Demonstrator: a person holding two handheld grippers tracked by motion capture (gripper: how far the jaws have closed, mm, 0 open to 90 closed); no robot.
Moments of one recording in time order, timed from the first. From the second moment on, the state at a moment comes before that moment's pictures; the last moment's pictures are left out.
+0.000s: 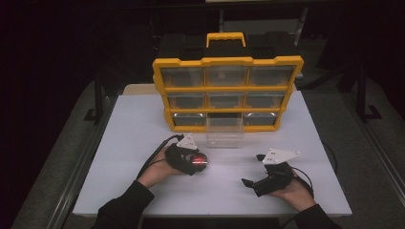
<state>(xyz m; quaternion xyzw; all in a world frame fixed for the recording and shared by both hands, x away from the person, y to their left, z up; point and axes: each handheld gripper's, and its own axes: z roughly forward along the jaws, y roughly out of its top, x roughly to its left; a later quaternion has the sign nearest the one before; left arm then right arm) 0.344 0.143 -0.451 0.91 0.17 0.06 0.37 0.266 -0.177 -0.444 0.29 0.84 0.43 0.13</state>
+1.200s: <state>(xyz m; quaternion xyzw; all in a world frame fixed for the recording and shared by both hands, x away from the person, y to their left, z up) 0.346 0.163 -0.417 0.90 0.18 0.08 0.38 0.266 -0.177 -0.445 0.30 0.84 0.43 0.13</state>
